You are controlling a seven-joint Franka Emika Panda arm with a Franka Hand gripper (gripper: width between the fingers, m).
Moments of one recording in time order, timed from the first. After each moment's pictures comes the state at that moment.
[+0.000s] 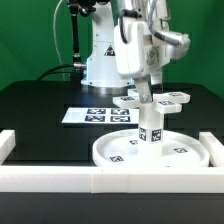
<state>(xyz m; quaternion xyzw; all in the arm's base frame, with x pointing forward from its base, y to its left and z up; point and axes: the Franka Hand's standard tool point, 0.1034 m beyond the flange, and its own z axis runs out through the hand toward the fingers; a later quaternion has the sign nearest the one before) 0.566 0.036 0.118 -0.55 0.82 0.04 0.12</state>
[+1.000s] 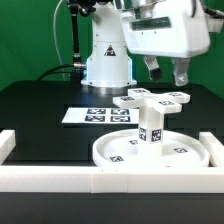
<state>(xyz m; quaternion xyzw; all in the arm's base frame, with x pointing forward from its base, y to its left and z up) 0.571 0.058 0.133 -0.83 0.55 0.06 0.10</state>
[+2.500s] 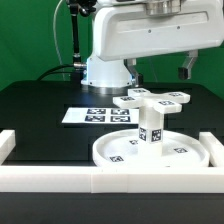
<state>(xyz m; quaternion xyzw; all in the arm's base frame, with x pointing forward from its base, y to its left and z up) 0.574 0.047 0.133 -0.98 -0.18 -0.01 0.04</state>
